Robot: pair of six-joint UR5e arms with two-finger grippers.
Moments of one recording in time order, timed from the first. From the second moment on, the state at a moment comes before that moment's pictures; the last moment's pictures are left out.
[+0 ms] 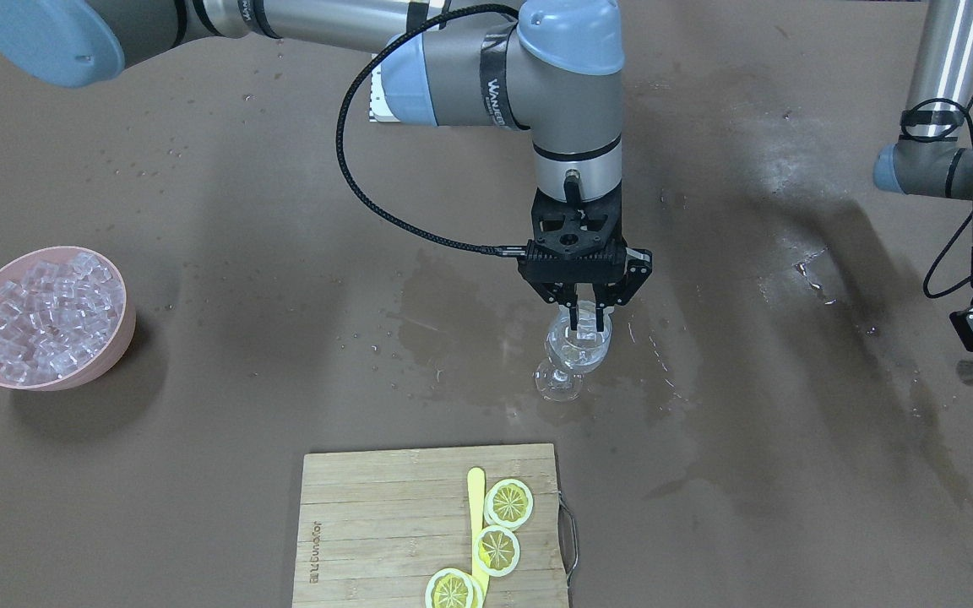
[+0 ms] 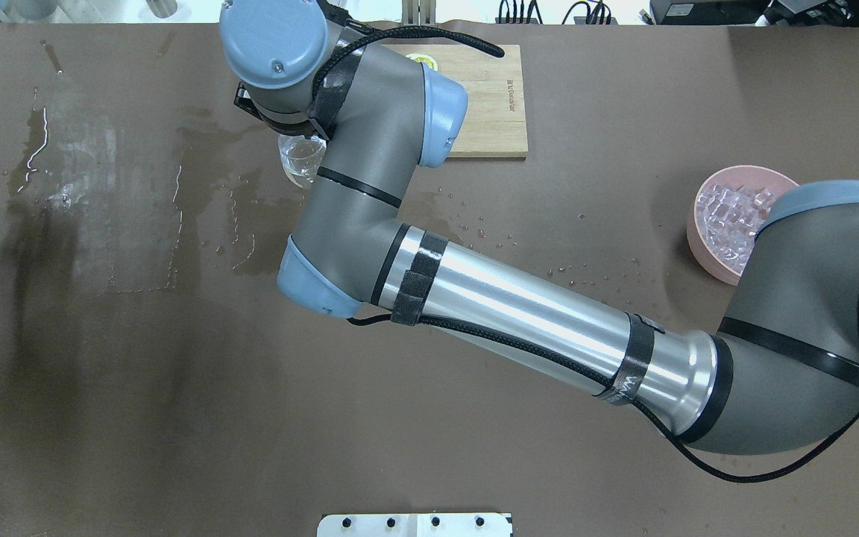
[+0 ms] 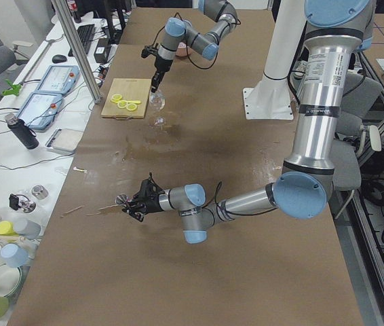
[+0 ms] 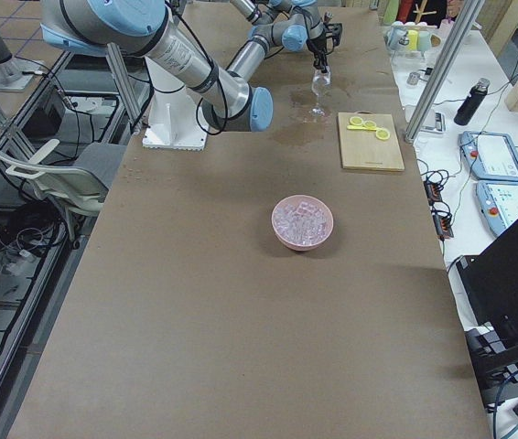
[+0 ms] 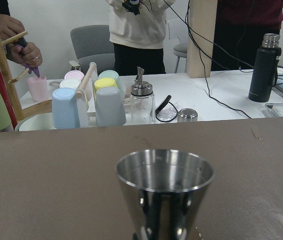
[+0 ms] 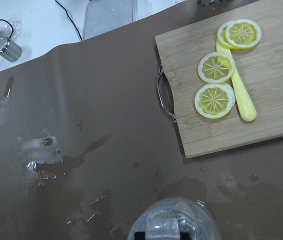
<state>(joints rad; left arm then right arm) -0.96 -1.67 -0.99 -3.32 -1.31 -0.88 0.58 -0.34 1.15 -1.37 1.66 1.44</state>
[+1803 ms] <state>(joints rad) -0.92 -1.69 -0.95 -3.35 -1.24 -0.91 1.01 -0.94 1.49 -1.26 2.02 0.95</state>
